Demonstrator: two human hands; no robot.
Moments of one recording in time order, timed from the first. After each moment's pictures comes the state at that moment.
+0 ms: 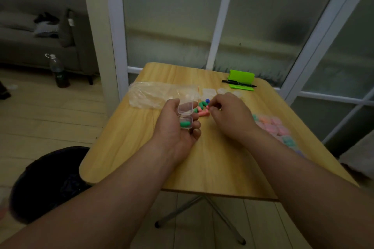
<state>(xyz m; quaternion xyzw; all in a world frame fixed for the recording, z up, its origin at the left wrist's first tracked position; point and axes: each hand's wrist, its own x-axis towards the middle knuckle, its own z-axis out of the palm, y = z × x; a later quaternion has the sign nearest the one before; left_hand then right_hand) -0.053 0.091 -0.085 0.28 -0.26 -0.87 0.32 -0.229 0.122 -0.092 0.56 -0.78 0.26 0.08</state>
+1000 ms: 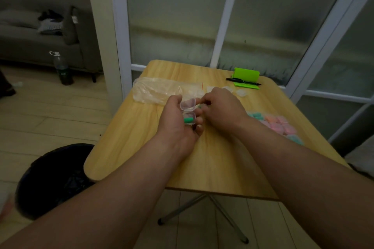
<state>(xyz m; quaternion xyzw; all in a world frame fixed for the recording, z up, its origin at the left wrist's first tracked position) -0.051 0.089 -0.080 0.27 -0.25 -0.87 0.33 -0.216 0.087 -0.092 0.61 -0.76 0.18 0.10</state>
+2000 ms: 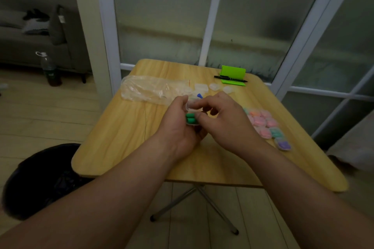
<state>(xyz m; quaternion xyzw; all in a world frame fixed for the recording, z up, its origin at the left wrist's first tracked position) -0.066 0.114 -0.081 0.25 -0.27 -0.89 0.27 -0.175 0.191 -0.068 0.60 -0.71 0.38 -0.02</state>
